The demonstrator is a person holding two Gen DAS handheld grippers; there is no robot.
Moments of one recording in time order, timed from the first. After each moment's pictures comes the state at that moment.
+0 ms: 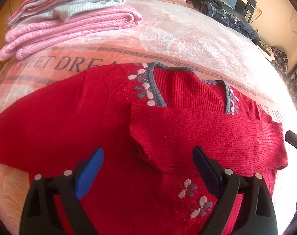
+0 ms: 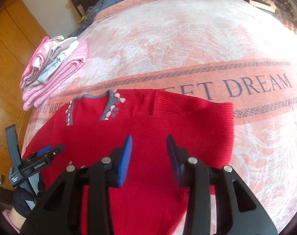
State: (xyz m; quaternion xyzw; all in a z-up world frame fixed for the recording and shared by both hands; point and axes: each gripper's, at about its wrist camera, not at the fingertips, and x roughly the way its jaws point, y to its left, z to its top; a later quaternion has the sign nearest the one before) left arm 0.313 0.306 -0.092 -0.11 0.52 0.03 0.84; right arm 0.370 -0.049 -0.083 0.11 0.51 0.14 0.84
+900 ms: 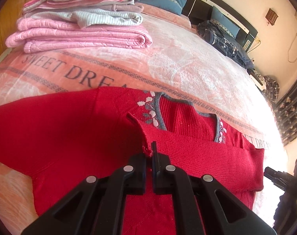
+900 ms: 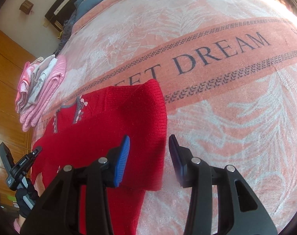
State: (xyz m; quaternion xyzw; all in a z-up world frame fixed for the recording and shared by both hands) left arm 0.309 0.350 -0.072 -0.20 0.47 0.02 0.86; right arm 0.368 -0.123 -0.120 0.19 0.54 0.11 0.81
